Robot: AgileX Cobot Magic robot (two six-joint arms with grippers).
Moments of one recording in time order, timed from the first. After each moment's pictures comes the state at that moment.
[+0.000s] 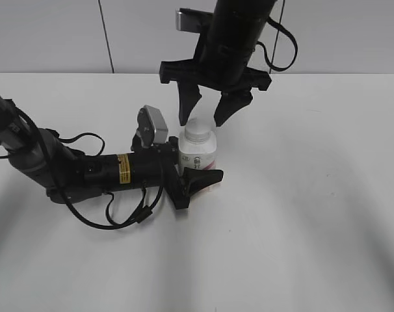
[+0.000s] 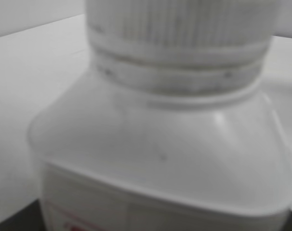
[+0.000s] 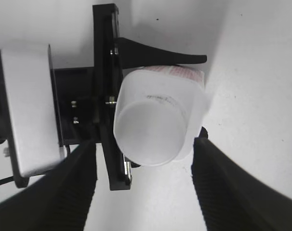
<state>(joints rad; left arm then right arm) -0.37 2.42 -1.12 1.05 -1.17 -0.38 0.58 2.13 -1.88 0.25 1.20 0.23</state>
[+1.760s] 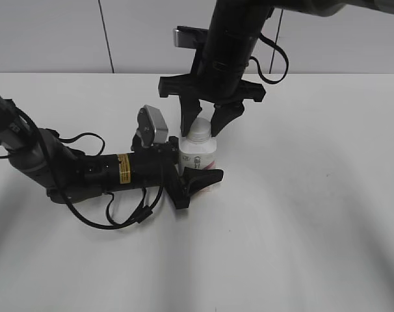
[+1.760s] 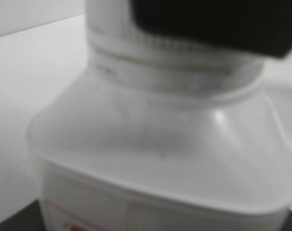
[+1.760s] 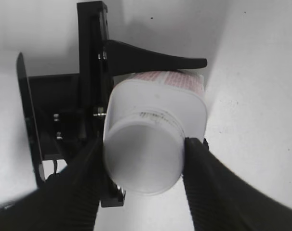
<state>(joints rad) -0.37 2.42 -1.12 1.05 -1.17 -0.38 0.58 2.18 -1.88 0.25 1.18 0.22</state>
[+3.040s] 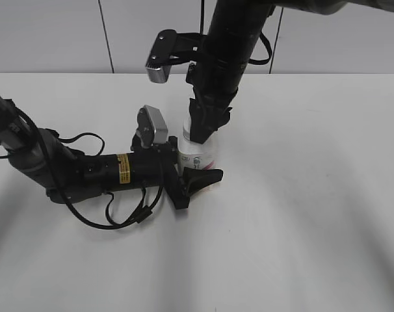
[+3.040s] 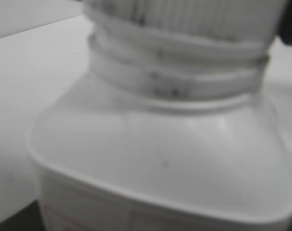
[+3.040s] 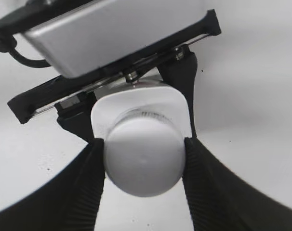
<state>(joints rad) -0.37 2.42 -1.12 1.05 -1.17 -0.37 0.58 2.18 -1.89 0.25 1.18 -1.04</state>
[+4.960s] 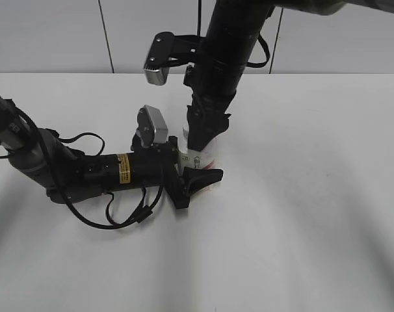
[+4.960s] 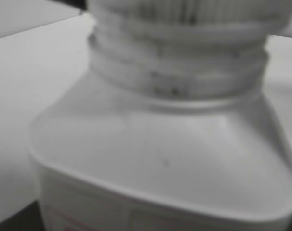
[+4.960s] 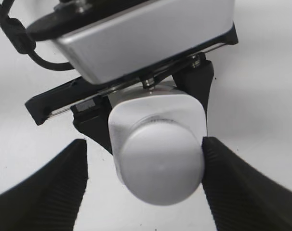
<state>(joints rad) -0.37 2.42 -1.12 1.05 -1.17 -0.37 0.58 2.18 -1.89 0.28 1.20 -1.07</state>
